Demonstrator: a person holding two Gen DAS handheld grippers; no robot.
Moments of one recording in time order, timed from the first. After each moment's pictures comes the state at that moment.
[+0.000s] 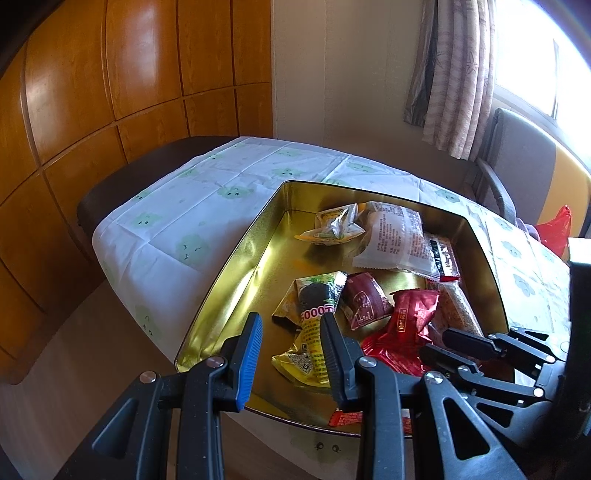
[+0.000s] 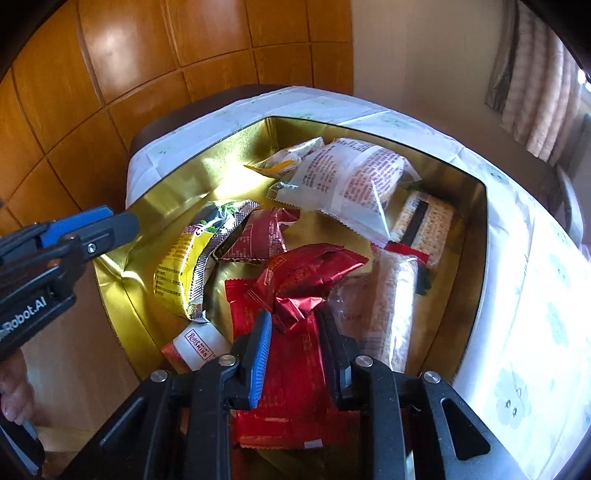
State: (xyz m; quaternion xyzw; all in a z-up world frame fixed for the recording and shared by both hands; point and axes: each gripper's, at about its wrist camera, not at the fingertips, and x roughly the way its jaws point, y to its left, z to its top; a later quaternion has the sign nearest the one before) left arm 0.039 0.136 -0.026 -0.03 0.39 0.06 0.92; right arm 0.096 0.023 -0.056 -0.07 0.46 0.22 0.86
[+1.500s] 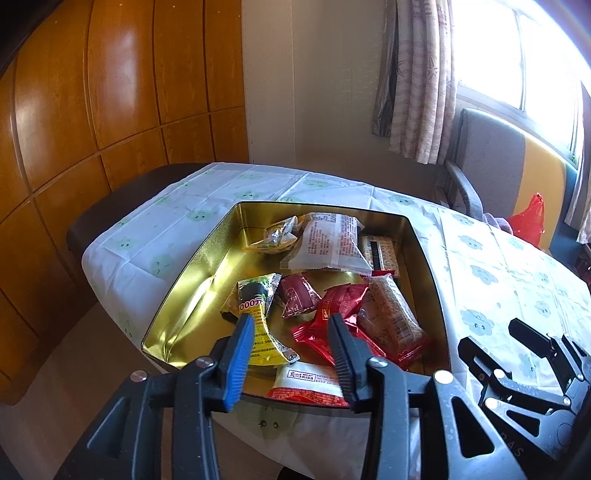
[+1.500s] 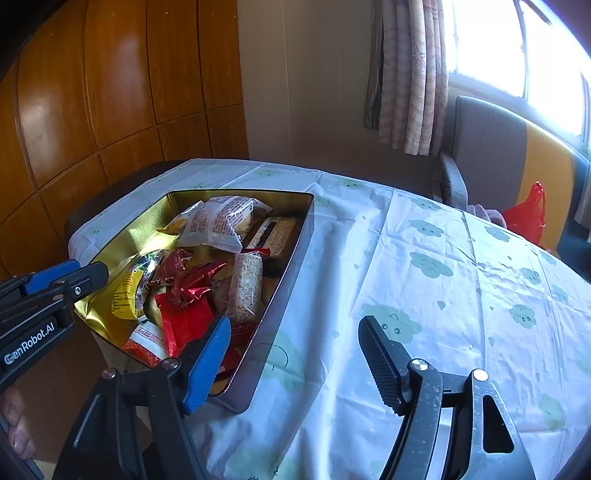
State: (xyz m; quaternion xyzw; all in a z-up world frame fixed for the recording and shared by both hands) left arm 0.002 0.081 -0.005 -0.01 0.35 0.03 0.94; right arm 0.013 -0.053 -0.011 -0.01 0.36 0.03 0.93
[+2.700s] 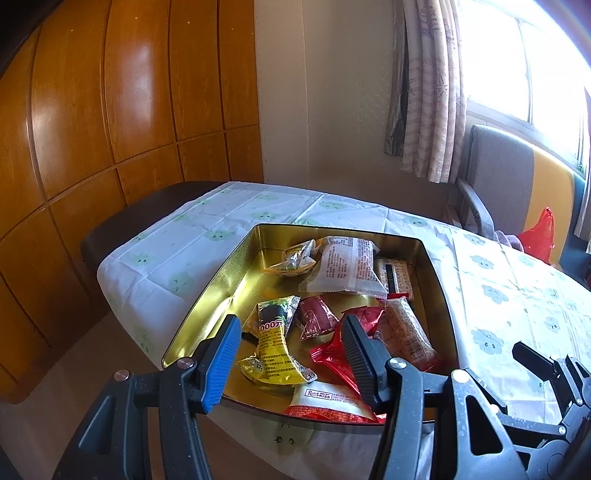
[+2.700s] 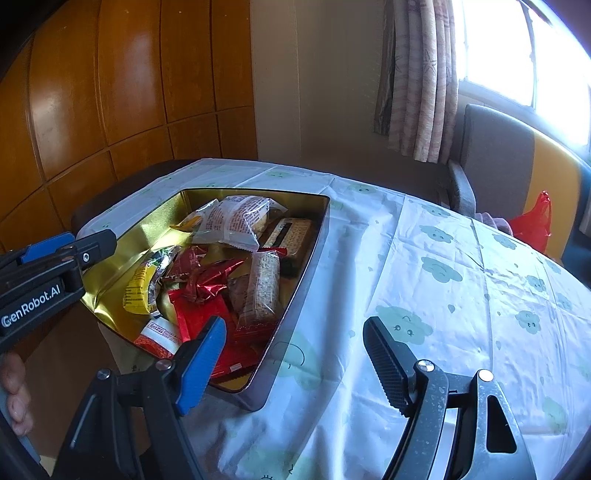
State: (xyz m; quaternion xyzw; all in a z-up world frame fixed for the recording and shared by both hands) left arm -0.001 0.088 0.005 0.00 0.31 0.06 0.95; right arm 0.006 -0.039 -0.011 -0.02 0.35 0.05 0.93
